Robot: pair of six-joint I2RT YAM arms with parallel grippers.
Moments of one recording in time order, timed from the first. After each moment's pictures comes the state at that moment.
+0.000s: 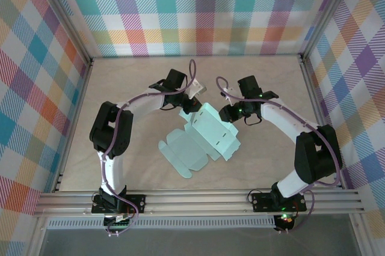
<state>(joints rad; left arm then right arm) -0.50 1.96 1.43 -0.39 0.56 0.27 0.39 1.56 1.11 -0.61 -0.46 -0.09</state>
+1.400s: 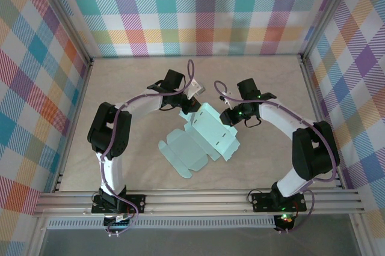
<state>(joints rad) -0.48 1.94 1.39 -0.36 0.59 0.29 0.38 1.59 1.08 -0.60 -0.49 -0.17</state>
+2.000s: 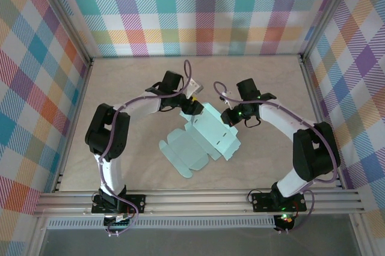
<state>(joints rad) -0.47 1.89 1.30 -0.22 0.56 0.19 0.39 1.57 1.07 -0.59 -0.40 -0.17</state>
